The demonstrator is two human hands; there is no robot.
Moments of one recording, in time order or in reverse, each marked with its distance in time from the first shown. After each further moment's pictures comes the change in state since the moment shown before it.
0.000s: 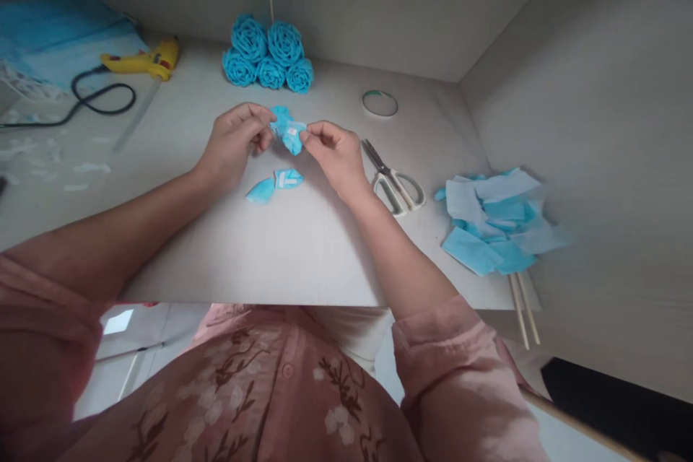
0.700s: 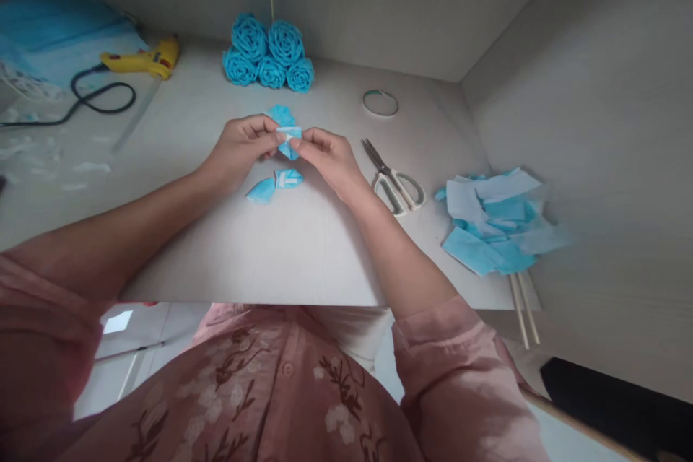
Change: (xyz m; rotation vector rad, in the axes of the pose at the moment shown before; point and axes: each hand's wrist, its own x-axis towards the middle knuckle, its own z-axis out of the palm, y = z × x) left_hand -0.005 0.001 0.002 0.079 -0.131 0.006; right_hand -0.003 -0.006 0.001 0.038 -0.155 0.111
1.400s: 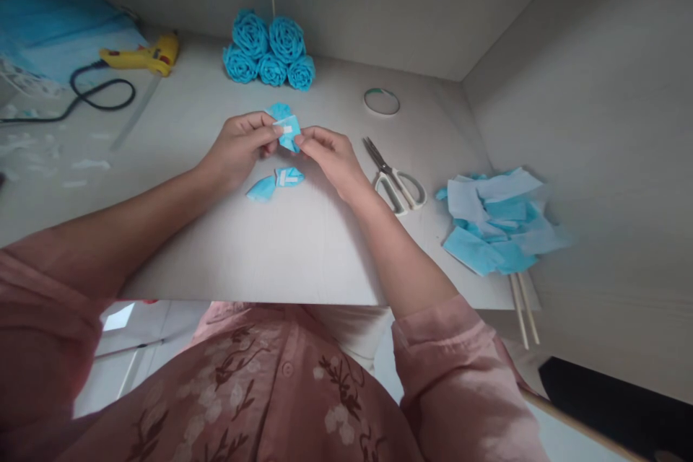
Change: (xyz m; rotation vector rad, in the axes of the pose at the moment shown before) left_hand 0.001 -0.003 -0.001 -0.129 0.001 -0.030; right_hand -0.001 -0.002 -0.001 -0.003 -0.017 -0.027
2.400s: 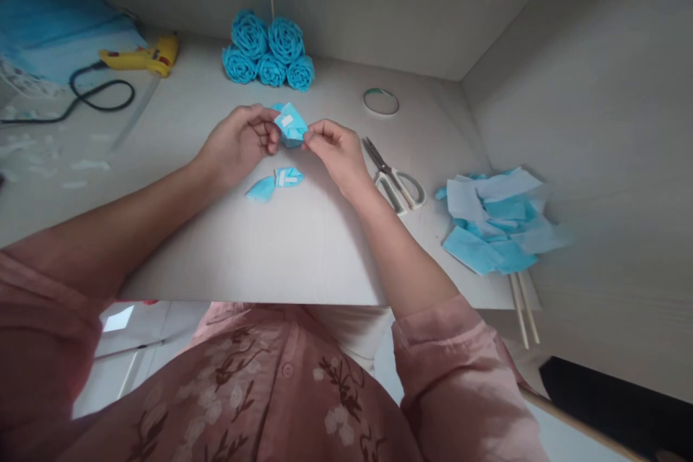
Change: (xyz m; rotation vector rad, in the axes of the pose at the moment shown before) left_hand 0.011 -0.004 -0.004 -0.146 0.007 -0.129; right_hand 0.004 0.002 -0.003 0.016 0.121 0.014
